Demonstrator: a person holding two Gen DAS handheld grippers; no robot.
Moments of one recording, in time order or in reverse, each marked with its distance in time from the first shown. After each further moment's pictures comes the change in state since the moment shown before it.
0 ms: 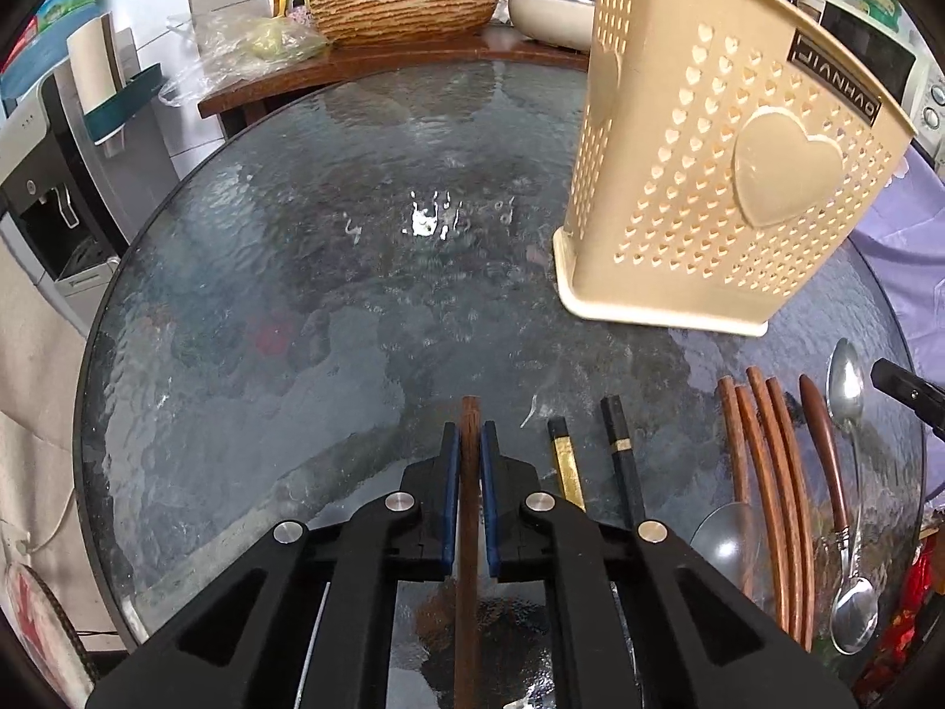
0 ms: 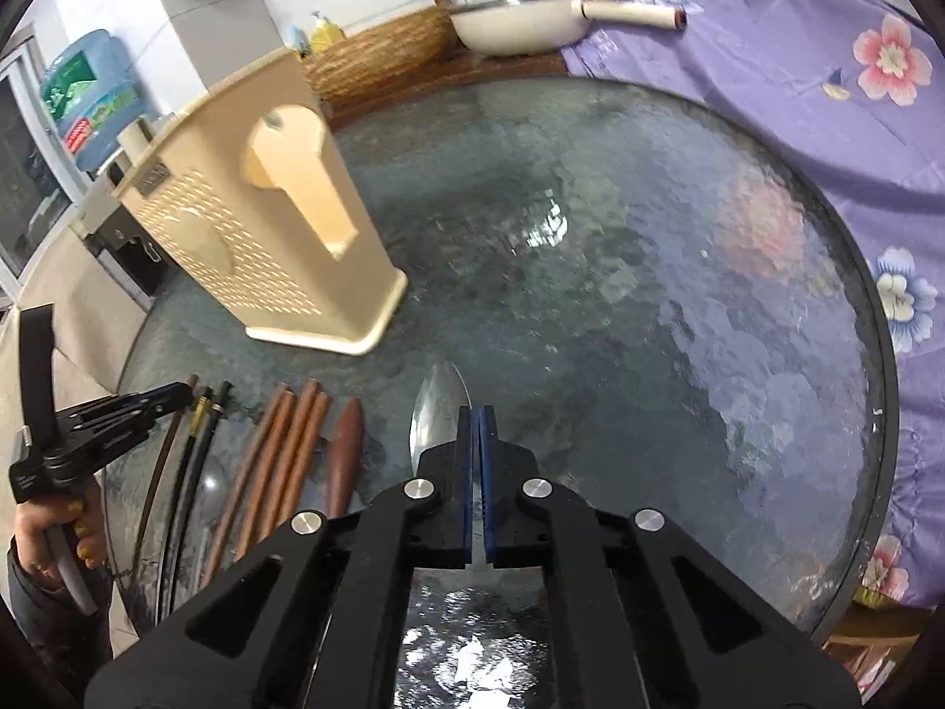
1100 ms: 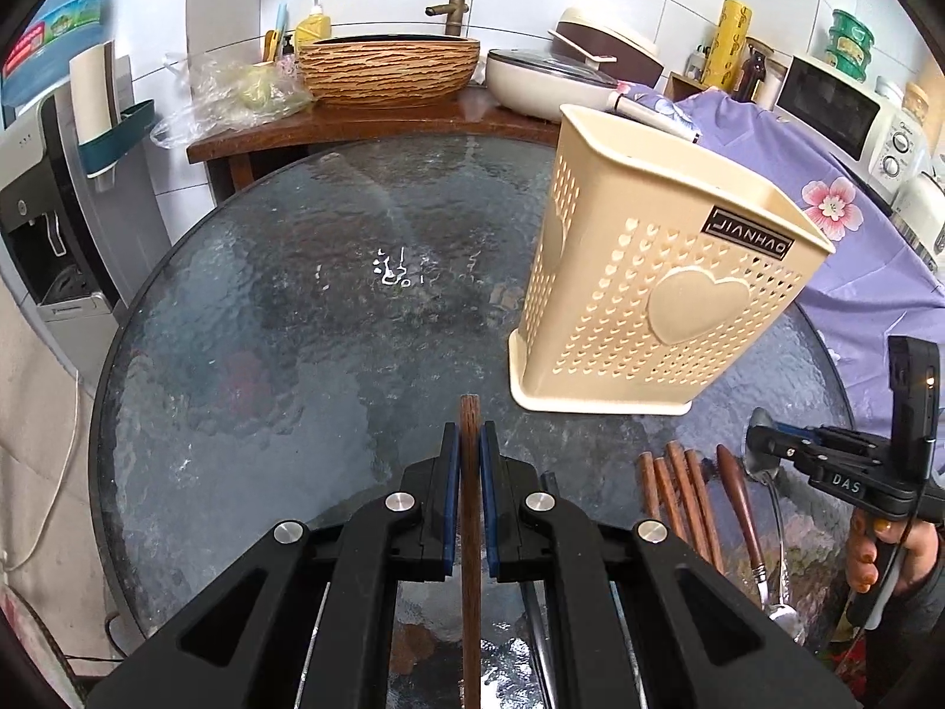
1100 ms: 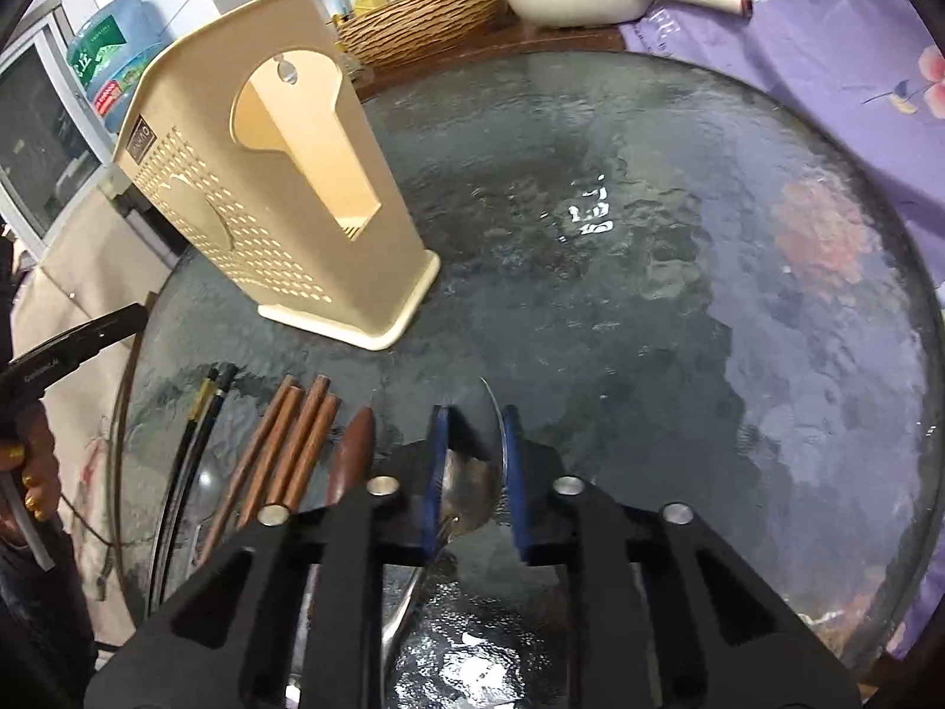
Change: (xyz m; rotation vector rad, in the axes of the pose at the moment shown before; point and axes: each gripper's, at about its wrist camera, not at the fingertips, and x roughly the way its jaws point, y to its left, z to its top) left arm -0.044 0.008 0.027 -0.015 -0.117 -0.110; right arm 0.040 -0.004 0.008 -0.069 0.109 0.124
